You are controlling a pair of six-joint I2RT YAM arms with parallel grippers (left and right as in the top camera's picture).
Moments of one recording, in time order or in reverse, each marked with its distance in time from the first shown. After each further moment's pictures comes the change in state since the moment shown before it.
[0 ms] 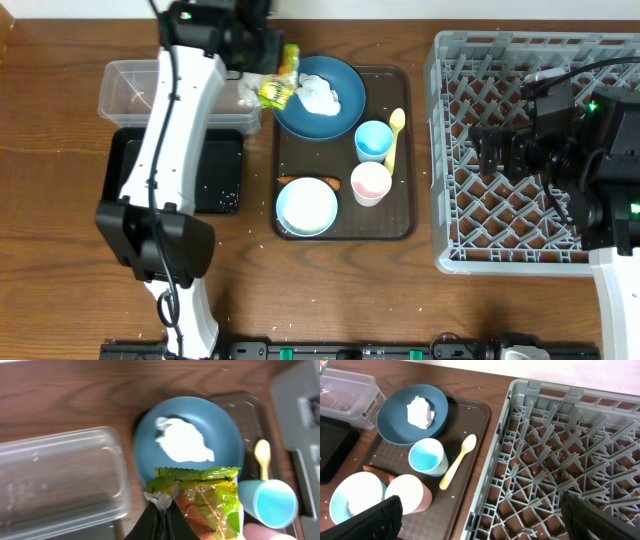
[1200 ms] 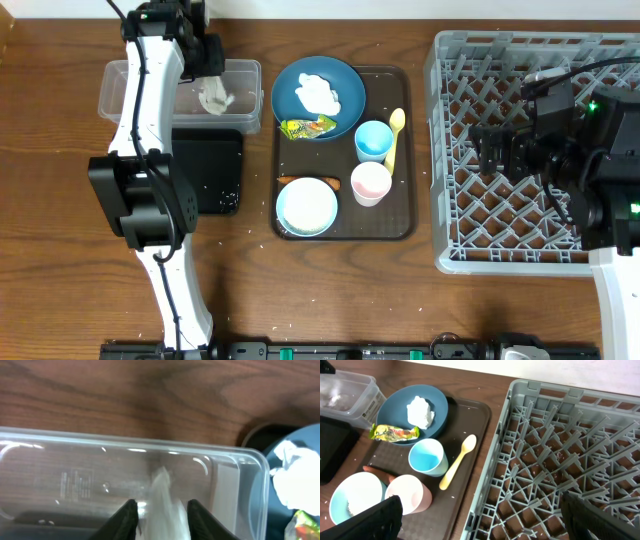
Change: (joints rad) left arm 0.202 0.228 0.000 0.124 -0.080 -0.032; right arm 0.000 0.000 0.000 0.002 0.000 0.000
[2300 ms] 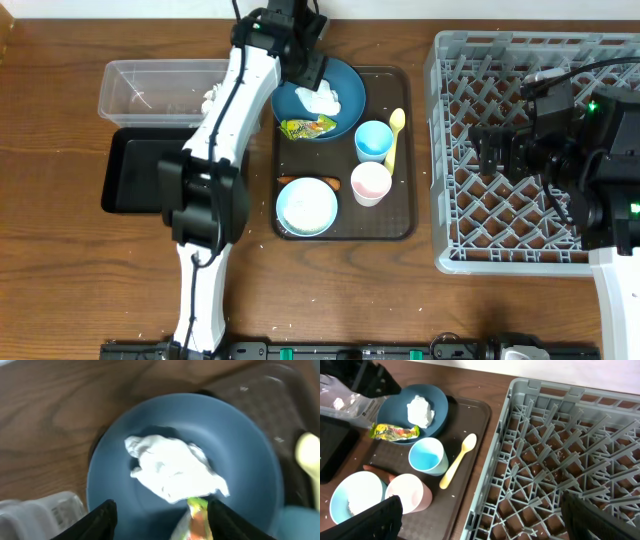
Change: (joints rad) left arm -0.333 0.051 0.000 0.100 0.017 0.146; right arm 0.000 0.000 0.000 -0.005 0.000 0.000
